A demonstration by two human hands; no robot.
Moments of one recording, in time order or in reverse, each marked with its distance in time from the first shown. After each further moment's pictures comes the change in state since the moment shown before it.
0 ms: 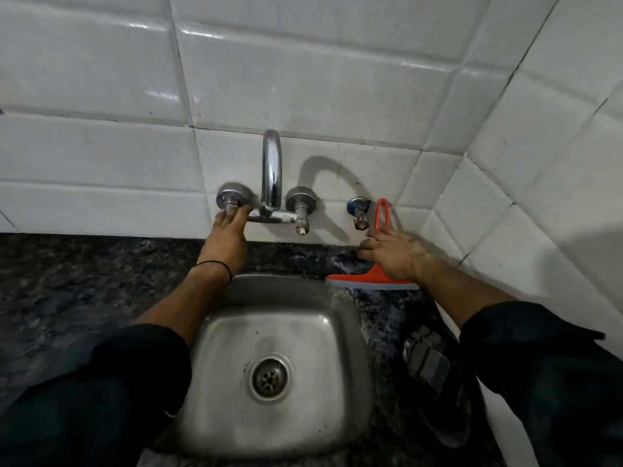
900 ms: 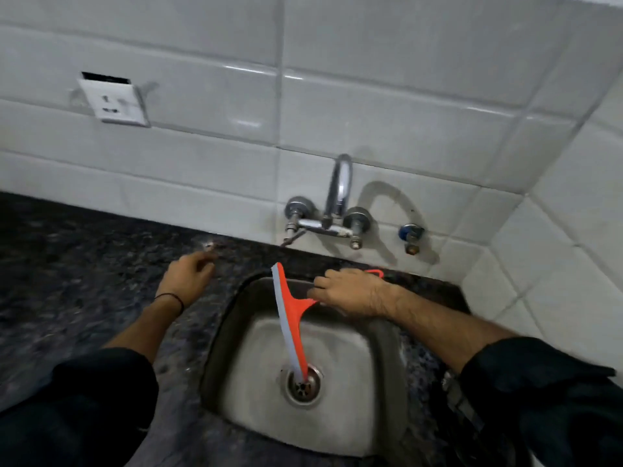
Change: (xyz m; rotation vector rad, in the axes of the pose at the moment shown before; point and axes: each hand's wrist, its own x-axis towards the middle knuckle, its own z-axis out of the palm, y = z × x) left_hand -0.117 -0.114 -0.071 -0.161 0.144 -0.419; right_hand 0.016 -0.135 -0.108 0.059 0.219 -0.456
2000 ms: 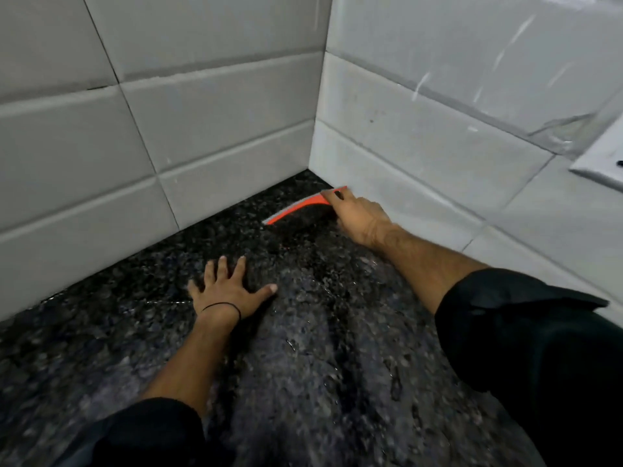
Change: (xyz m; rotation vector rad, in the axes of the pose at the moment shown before) left_hand 0.089 -0.476 -0.329 0.361 -0.109 -0.837; right_hand 0.741 -0.235 -0.248 0.242 0.200 -0.022
